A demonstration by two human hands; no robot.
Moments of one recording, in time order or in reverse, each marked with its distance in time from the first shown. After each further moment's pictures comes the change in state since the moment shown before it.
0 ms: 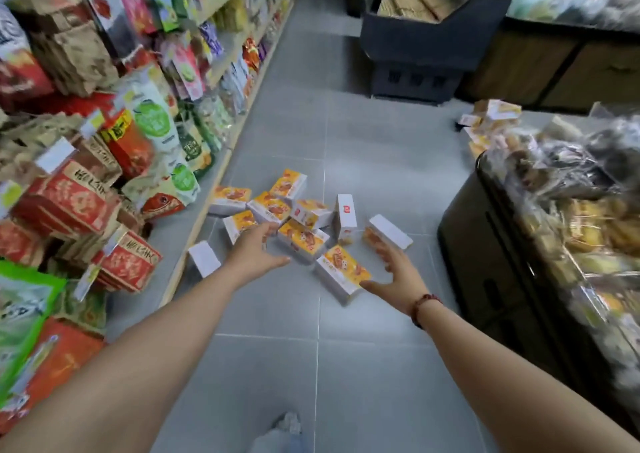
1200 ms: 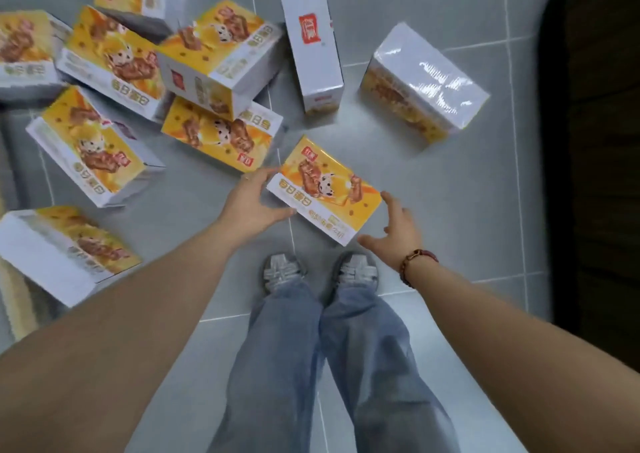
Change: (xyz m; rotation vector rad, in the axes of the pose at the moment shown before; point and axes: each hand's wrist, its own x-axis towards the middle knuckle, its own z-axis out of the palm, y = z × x) left_hand 0.461 -0.261 0.402 0.135 -0.519 -0.401; right_hand 0.477 0.354 0.187 0.141 -0.312 0.702
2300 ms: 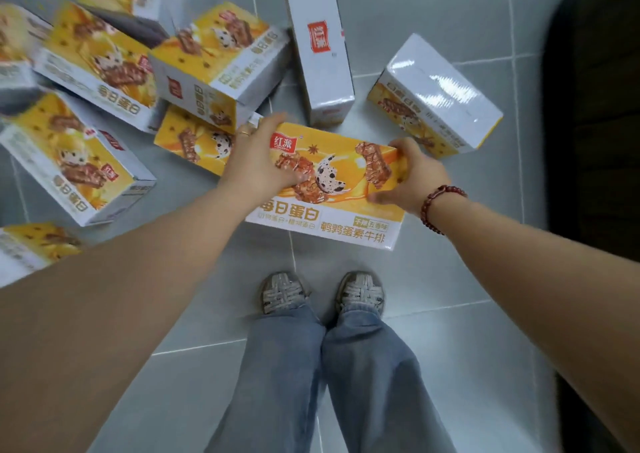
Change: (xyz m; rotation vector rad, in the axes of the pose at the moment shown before) left_hand 0.065 0.028 -0.038 0.067 0.110 0.105; right_hand 0.052 -0.086 -0.049 -0.213 0.089 -0.074
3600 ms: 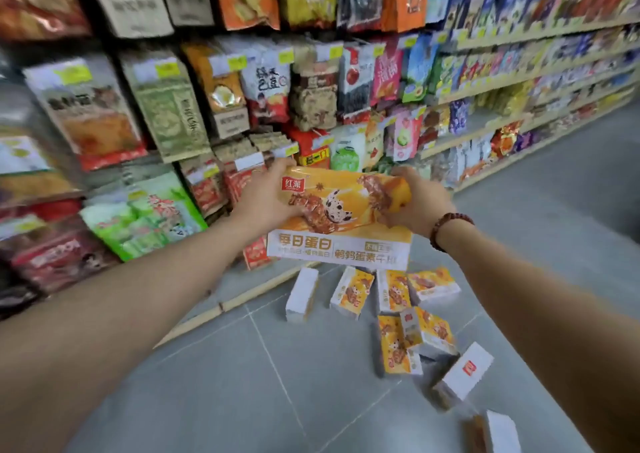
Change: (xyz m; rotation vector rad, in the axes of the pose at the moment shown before) left_hand -0.683 0.173 -0.325 -0.141 1.206 -0.377; right_hand -0.617 -0.300 -0.194 -0.542 0.079 -1.410
